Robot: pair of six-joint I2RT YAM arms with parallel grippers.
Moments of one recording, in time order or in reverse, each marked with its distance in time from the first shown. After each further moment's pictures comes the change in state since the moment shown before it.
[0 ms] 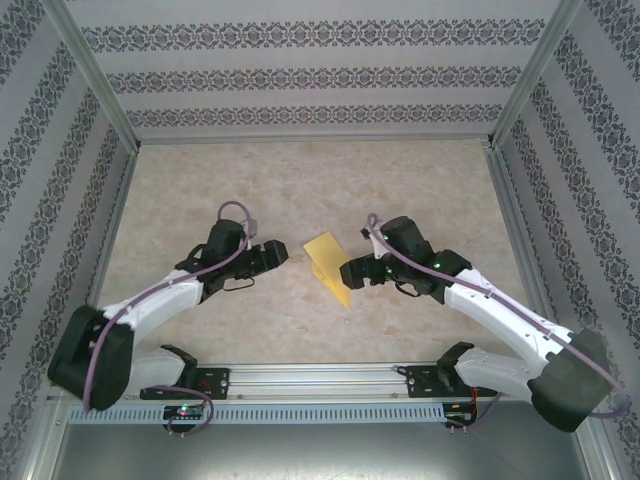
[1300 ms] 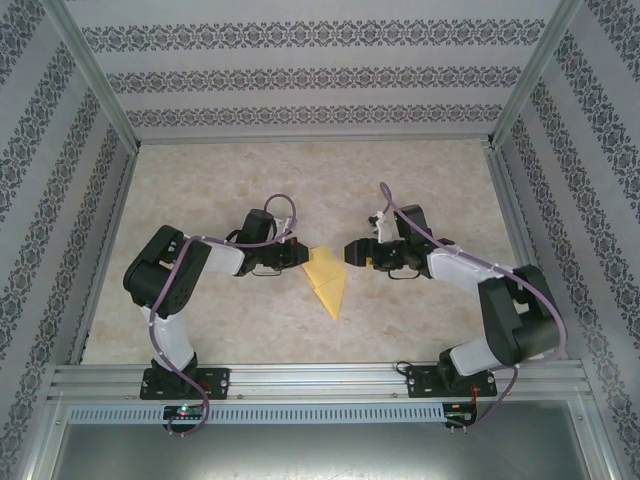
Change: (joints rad) left arm 0.006 0.571 0.181 0.391 0.364 0.117; right arm -0.278 0.410 -0.047 0.423 -0.551 0.146
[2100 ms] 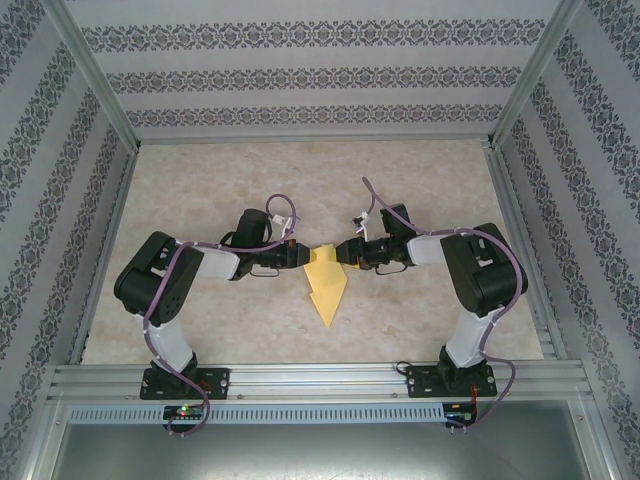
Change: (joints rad) left arm 0.000 -0.060 -0.044 0.084 0.126 0.070; right arm 0.000 0.315 0.078 0.202 -0.216 0.000
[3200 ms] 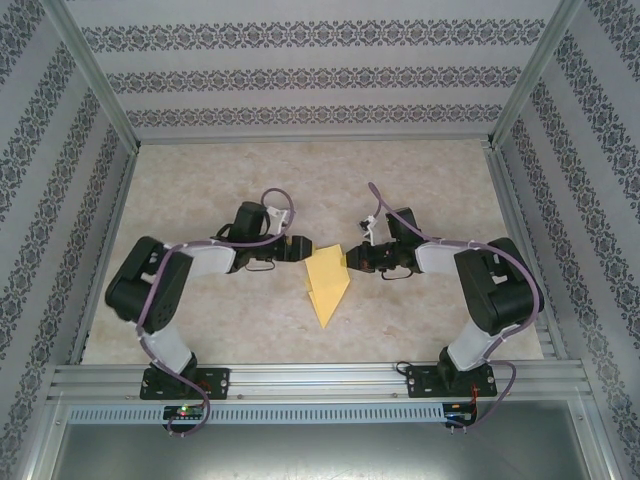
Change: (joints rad) left arm 0.021 -0.120 0.056 -0.243 -0.217 0.166; right arm 0.000 -0.151 -0.073 -0.099 0.127 -0.003
